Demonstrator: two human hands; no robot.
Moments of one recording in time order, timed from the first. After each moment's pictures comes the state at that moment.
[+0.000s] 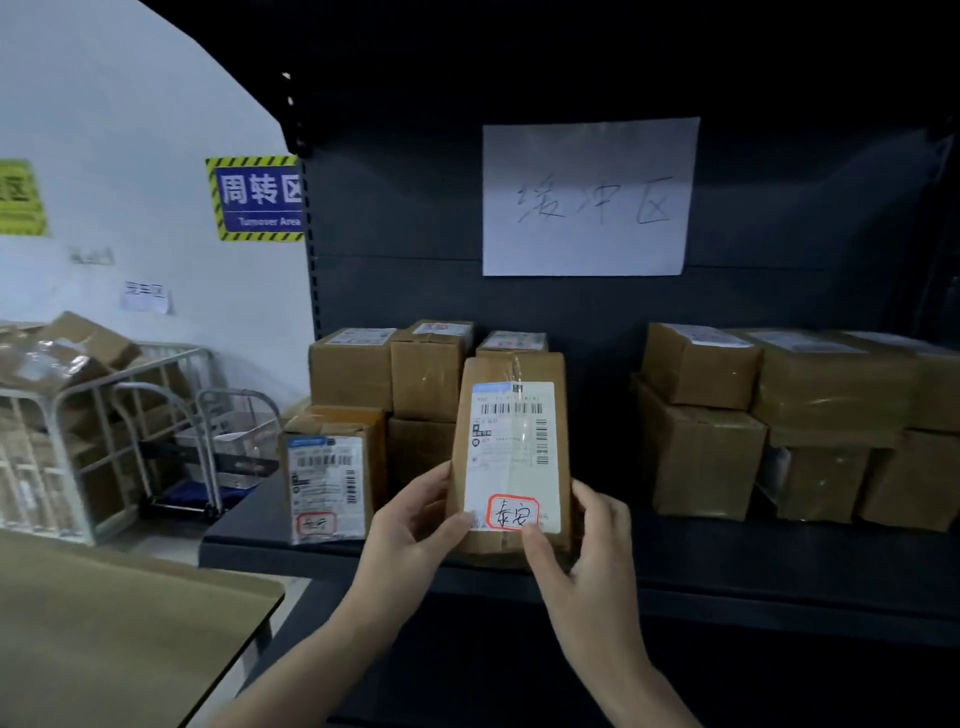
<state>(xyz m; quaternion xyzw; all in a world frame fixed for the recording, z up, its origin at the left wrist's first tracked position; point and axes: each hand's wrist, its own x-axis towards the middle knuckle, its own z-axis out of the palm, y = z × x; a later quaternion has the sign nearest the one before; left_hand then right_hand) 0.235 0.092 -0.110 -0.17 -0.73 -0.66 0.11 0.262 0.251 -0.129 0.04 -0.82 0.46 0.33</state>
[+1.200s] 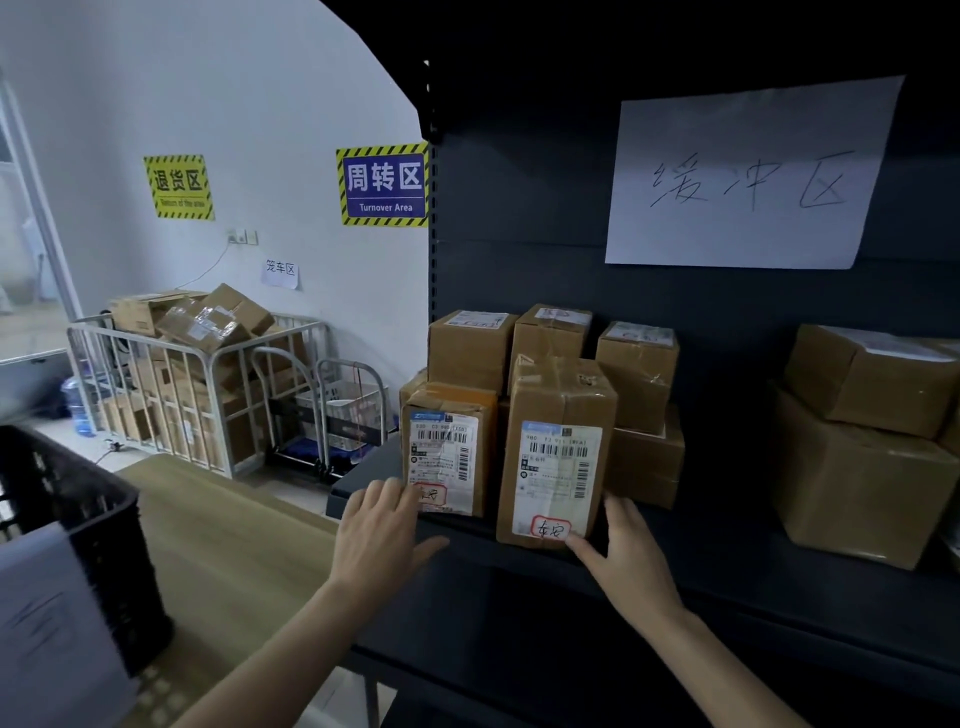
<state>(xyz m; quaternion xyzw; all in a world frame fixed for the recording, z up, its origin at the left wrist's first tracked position) 0.189 -0.030 -0.174 -0.03 -0.95 0.05 0.32 0.171 0.230 -0.173 0.13 -0.91 0.35 0.18</state>
